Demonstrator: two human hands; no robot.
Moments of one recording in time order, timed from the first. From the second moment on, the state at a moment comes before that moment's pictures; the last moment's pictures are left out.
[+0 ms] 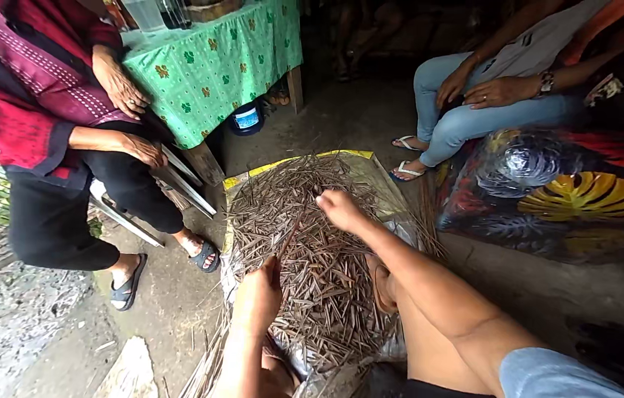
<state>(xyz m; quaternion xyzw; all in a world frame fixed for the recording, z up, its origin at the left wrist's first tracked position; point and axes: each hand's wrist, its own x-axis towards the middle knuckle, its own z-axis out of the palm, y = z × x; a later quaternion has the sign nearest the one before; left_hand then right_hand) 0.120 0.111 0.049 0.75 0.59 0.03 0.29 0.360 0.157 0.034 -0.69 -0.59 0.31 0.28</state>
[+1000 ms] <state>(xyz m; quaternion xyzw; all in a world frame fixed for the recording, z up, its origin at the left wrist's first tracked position) 0.136 0.116 0.041 0.75 0.58 0.06 0.31 0.308 0.129 0.016 -0.59 -0.58 0.49 0.29</state>
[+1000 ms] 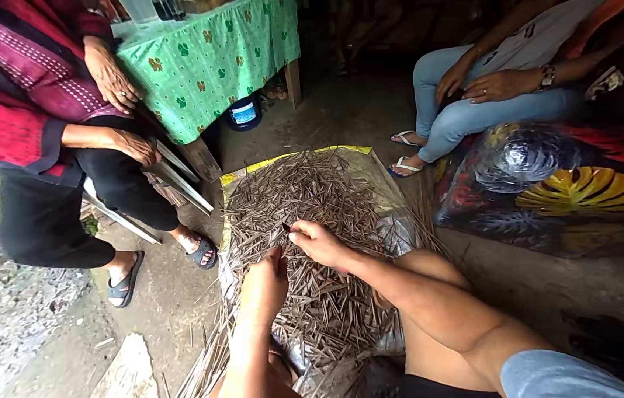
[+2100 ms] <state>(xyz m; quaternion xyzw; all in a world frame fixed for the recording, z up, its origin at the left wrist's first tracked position) 0.128 0.114 0.038 0.74 0.60 0.03 0.30 0.374 0.154 0.031 -0.73 -0.51 0.27 0.38</state>
